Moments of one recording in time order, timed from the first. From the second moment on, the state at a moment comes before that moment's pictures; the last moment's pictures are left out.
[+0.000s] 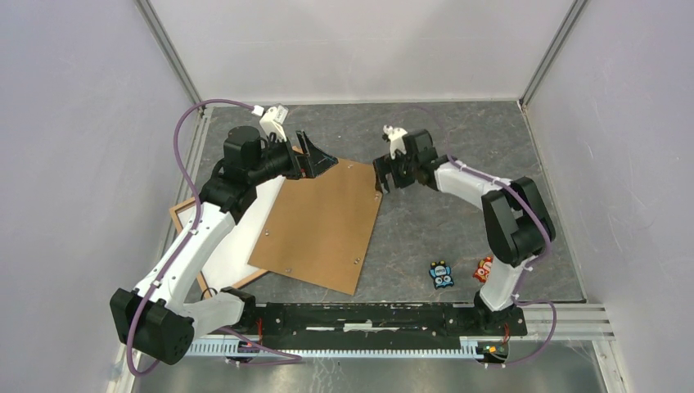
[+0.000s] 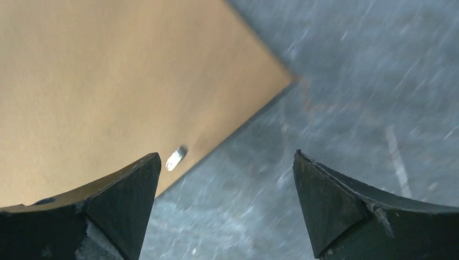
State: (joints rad) left arm -0.35 1.13 1.06 -0.23 0.46 -0.53; right arm 0.46 1.77 1.10 -0.15 -0.16 0.04
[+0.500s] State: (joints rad) left arm -0.35 1.15 1.05 -0.21 0.49 -0.56; right arm 0.18 2.30 1.69 -0.23 -0.79 0.05
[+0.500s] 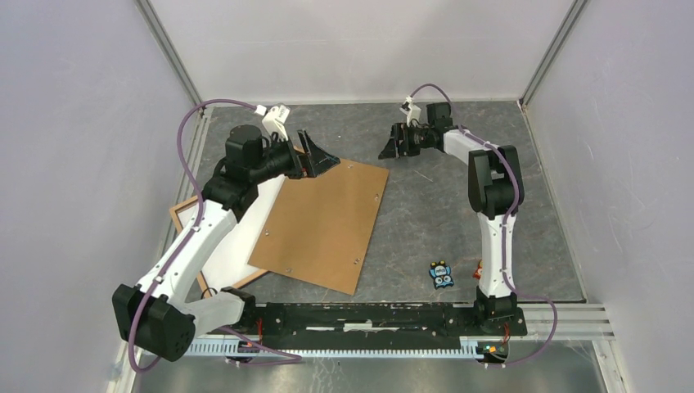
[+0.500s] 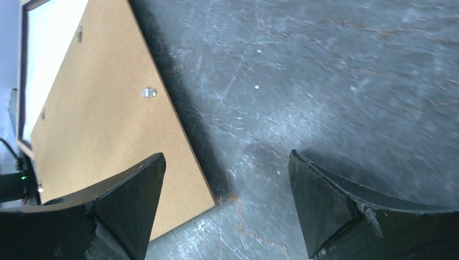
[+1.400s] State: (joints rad) left arm -0.35 1.16 1.04 -0.16 0.53 -0.61; right arm 0.26 2.44 1.60 0.05 -1.20 0.32
